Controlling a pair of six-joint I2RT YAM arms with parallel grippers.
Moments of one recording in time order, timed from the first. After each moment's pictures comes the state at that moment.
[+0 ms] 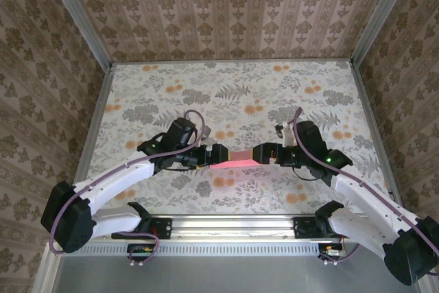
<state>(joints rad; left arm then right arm) -0.75 1.17 0.74 -0.40 0.52 -0.79 0.46 0.91 0.62 -0.42 -0.48 0.61</state>
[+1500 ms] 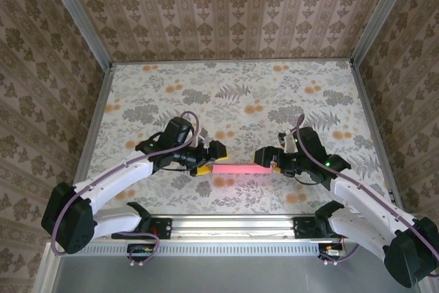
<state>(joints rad) -0.71 1.17 0.73 -0.40 0.67 -1.01 0.45 0.89 0.54 -0.43 -0.53 0.79</state>
